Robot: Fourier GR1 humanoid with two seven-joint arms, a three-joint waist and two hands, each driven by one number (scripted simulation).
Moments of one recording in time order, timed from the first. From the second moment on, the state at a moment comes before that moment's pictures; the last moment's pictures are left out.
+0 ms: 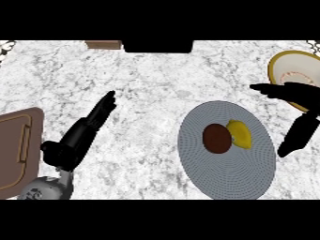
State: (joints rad) left arm -0.13 0.20 -0.24 -1.60 0.09 -0.07 0.06; right arm -0.50 -0.69 0.25 -1.34 -0.07 0.65 0.48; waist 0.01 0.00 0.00
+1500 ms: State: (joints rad) left arm -0.11 0.13 -0.15 -1.61 0.03 -0.16 0.09; right arm -0.31 -0.42 0.19 -1.49 0.43 0.54 0.49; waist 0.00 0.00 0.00
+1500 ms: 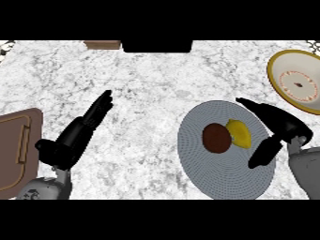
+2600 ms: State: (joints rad) left arm -0.11 0.08 -0.13 -1.60 -0.03 -0.19 0.08; right arm -0.40 -0.29 0.12 -1.12 0.67 0.39 0.16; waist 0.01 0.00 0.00
